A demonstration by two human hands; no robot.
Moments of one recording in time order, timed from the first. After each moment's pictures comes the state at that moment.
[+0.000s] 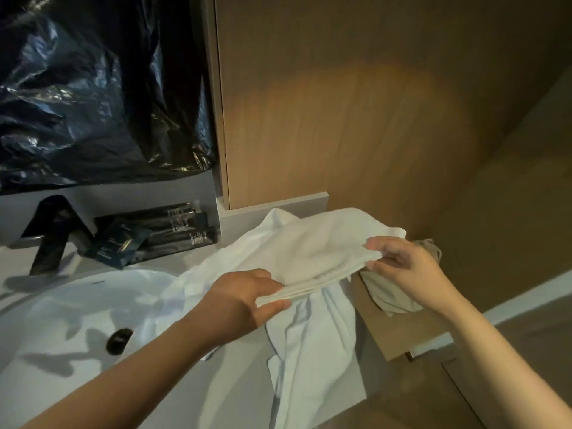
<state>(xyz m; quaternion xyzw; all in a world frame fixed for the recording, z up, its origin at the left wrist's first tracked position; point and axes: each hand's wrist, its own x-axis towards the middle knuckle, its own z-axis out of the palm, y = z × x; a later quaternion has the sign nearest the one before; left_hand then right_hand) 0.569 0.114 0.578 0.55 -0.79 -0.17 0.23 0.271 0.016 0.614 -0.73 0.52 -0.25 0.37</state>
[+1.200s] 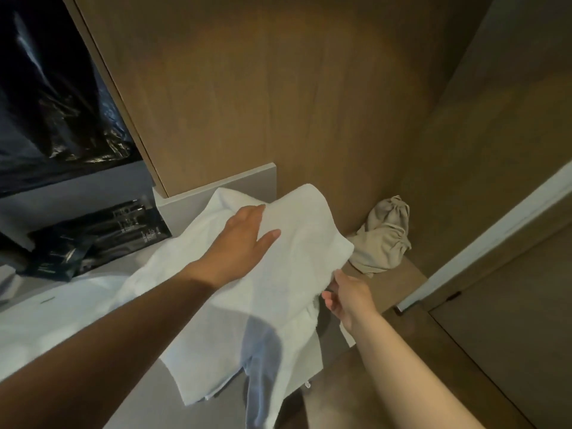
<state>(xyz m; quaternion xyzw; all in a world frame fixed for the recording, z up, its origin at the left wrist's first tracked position) 0.494 0.040 0.575 0.63 -0.73 -0.21 0.17 0.287 0.074 0.520 -0.16 0.69 -0.38 0.59</state>
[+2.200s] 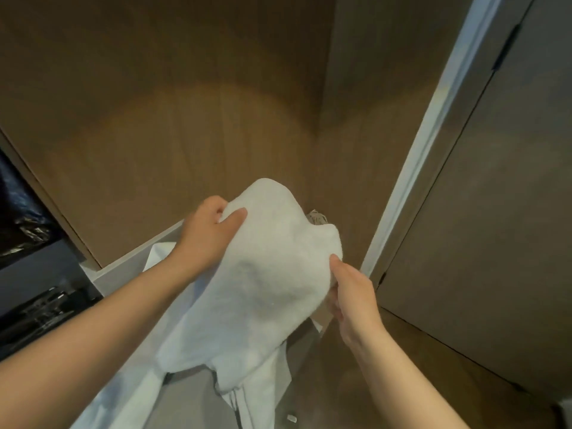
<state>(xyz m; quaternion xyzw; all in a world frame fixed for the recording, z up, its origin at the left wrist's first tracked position) 0.452 0.042 0.680 0.54 -0.70 -0.28 0.37 0.272 0.173 0.641 -0.19 0.65 -0.59 0.45</state>
